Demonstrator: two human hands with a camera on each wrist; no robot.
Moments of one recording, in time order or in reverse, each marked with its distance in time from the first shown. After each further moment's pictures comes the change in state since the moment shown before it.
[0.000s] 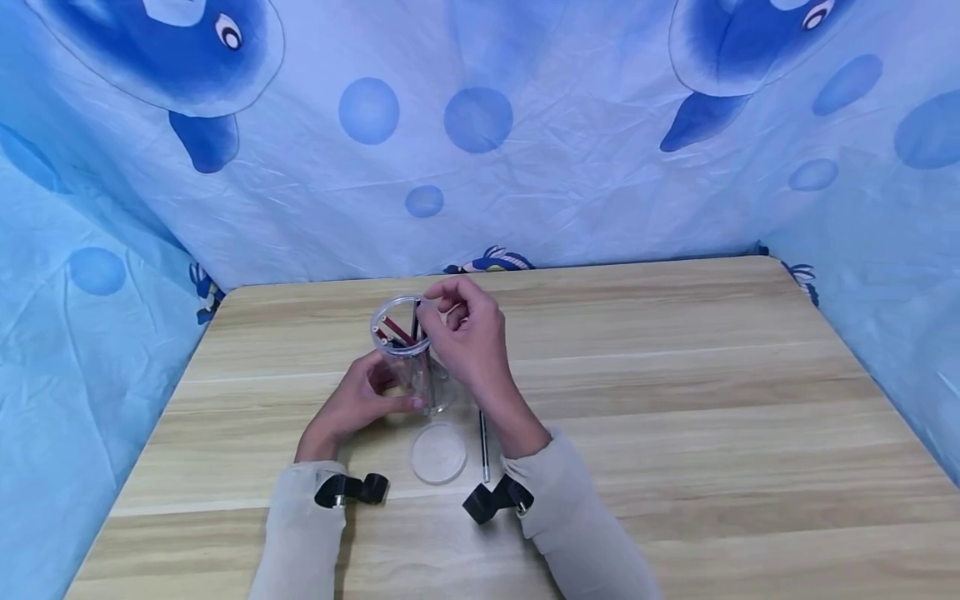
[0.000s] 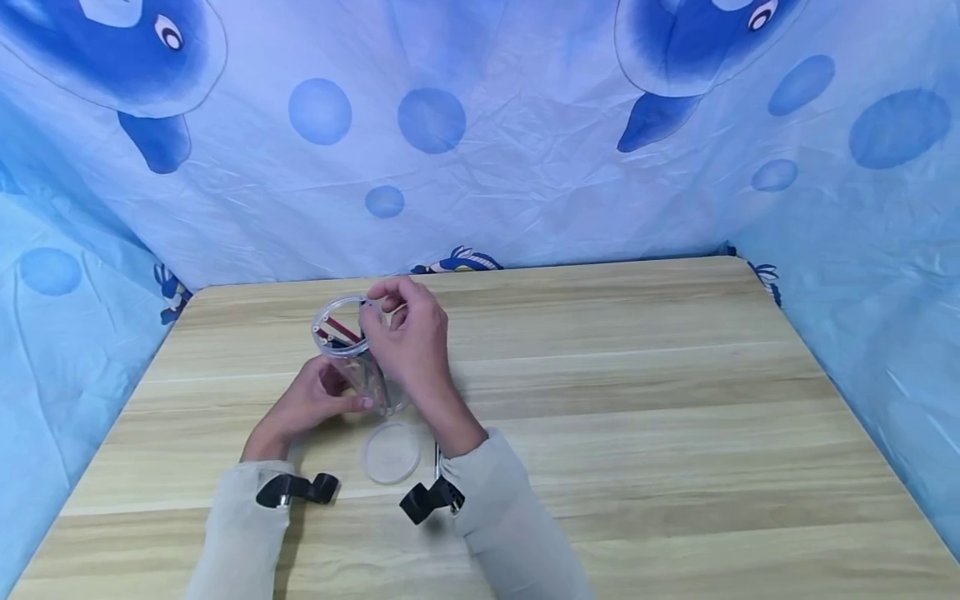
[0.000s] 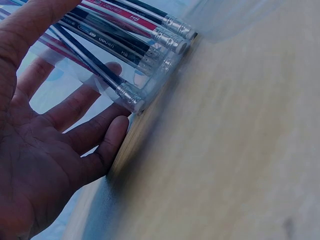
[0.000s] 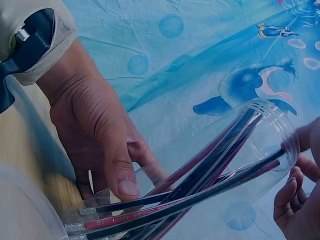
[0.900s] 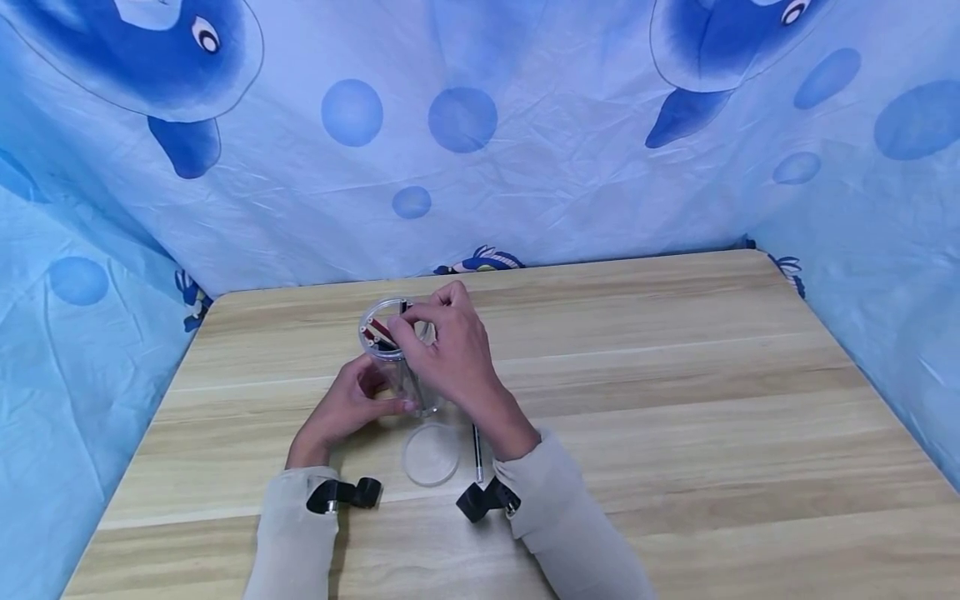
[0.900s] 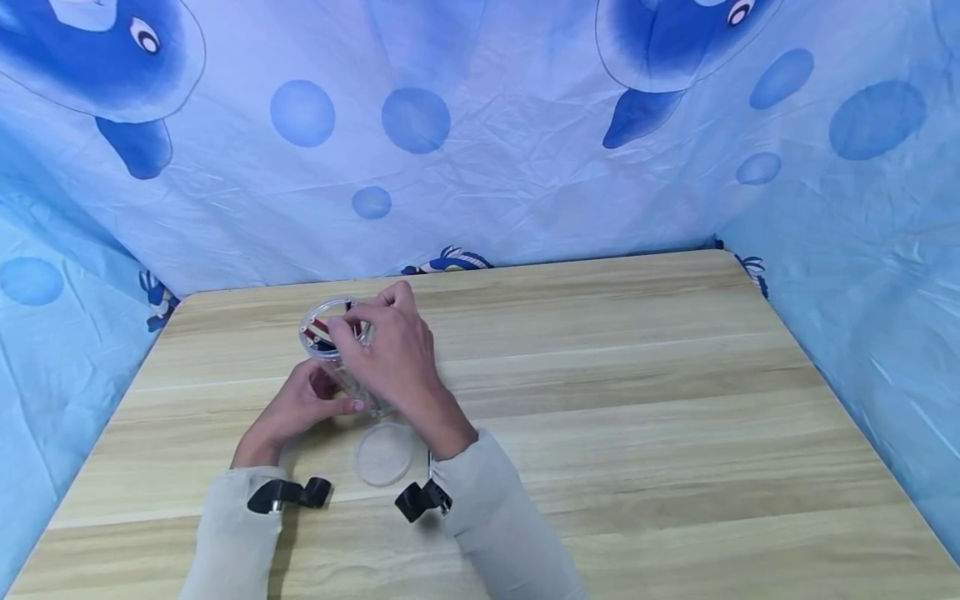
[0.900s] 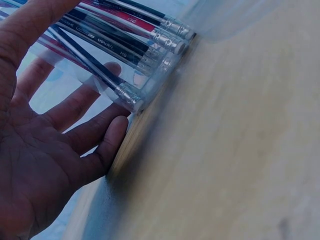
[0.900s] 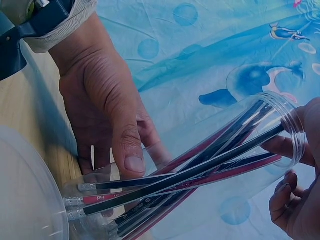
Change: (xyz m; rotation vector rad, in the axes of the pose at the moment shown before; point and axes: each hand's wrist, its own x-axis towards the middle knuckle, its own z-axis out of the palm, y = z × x) left_hand 0.001 -0.001 0.002 0.029 0.007 0.008; right_hand -0.004 0.003 0.002 -0.327 -0.109 -0.158
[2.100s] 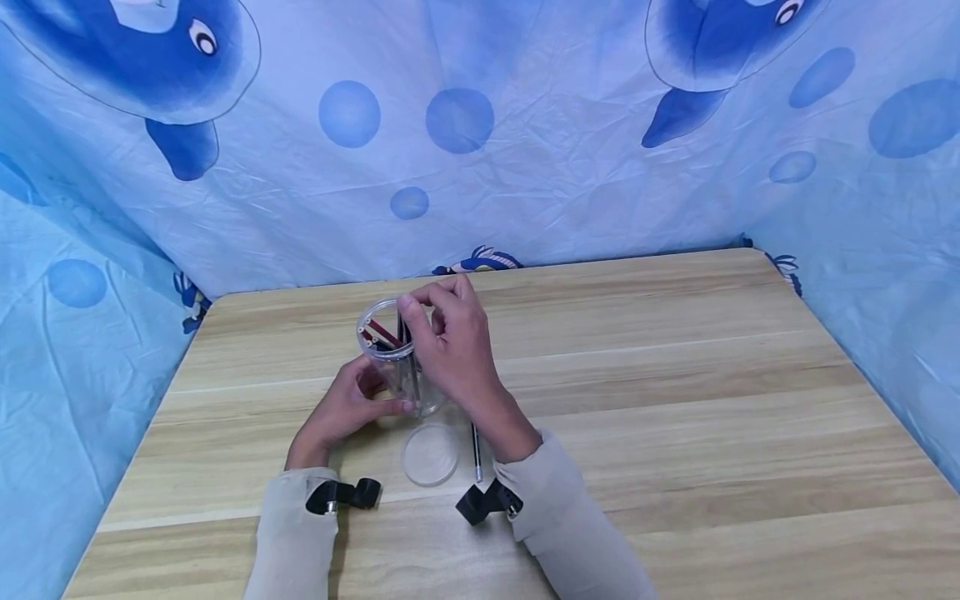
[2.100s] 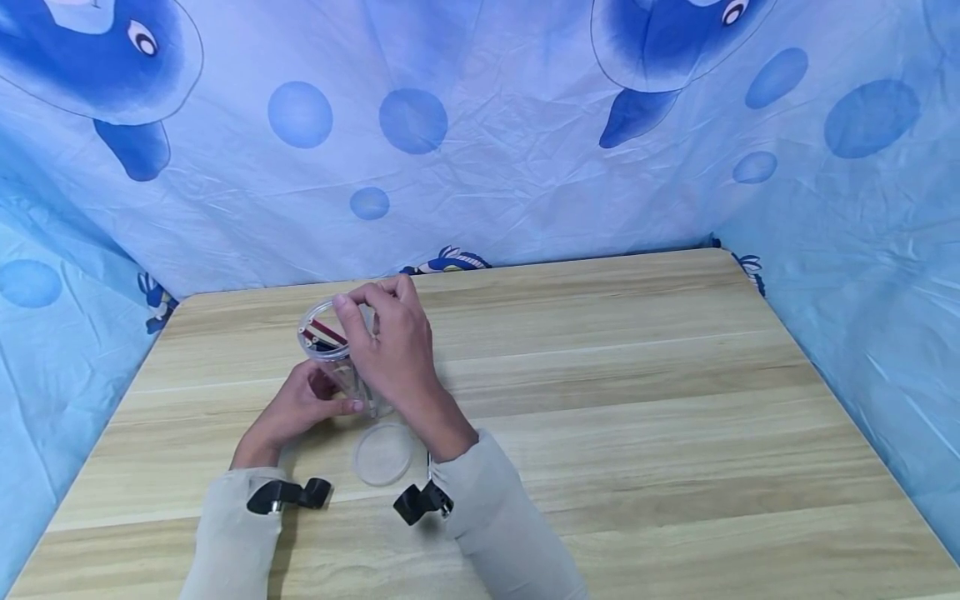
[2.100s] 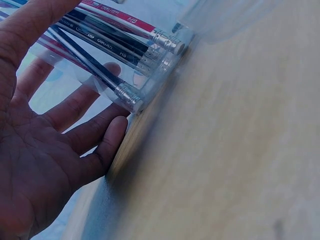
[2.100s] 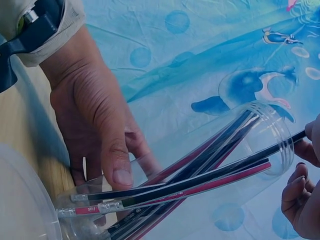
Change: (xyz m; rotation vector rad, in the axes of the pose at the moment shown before) left_hand 0.000 -0.002 0.000 -0.006 0.006 0.016; right_hand 0.002 -0.003 -0.007 0.149 0.134 -0.098
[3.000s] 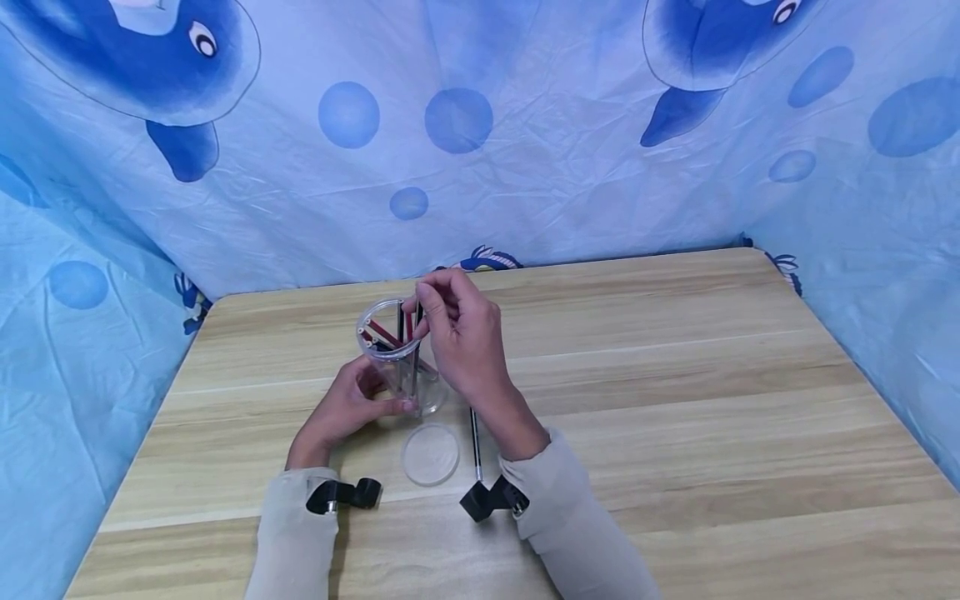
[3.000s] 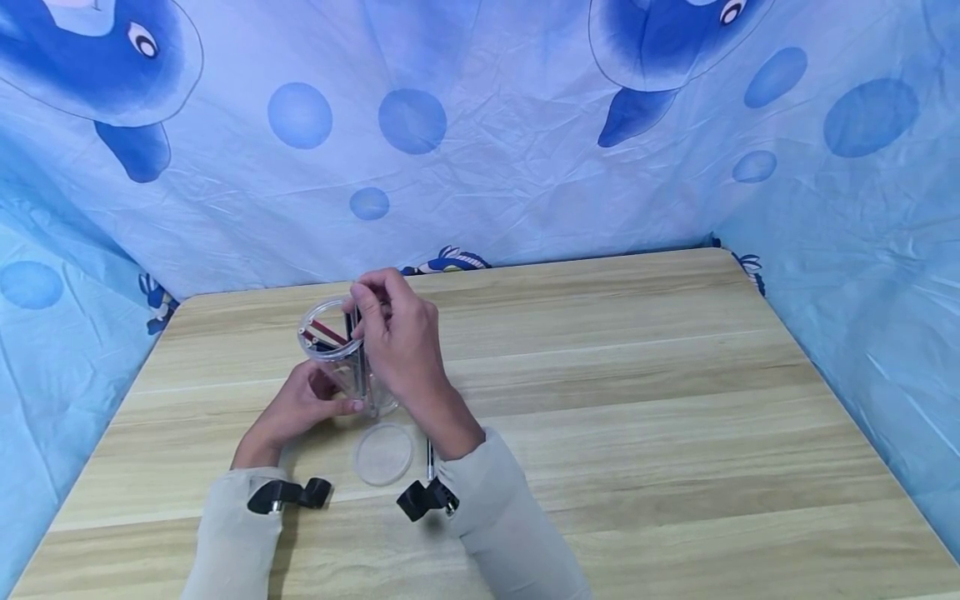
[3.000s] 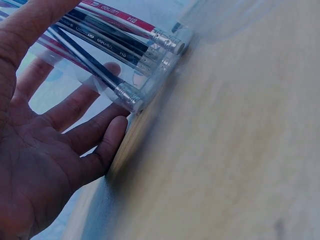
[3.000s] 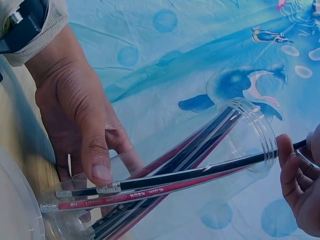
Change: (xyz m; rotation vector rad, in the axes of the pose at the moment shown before) left_hand 0.000 0.001 0.002 -0.002 0.008 -0.013; right_hand 0.002 -0.004 -0.012 0.270 0.009 -0.009
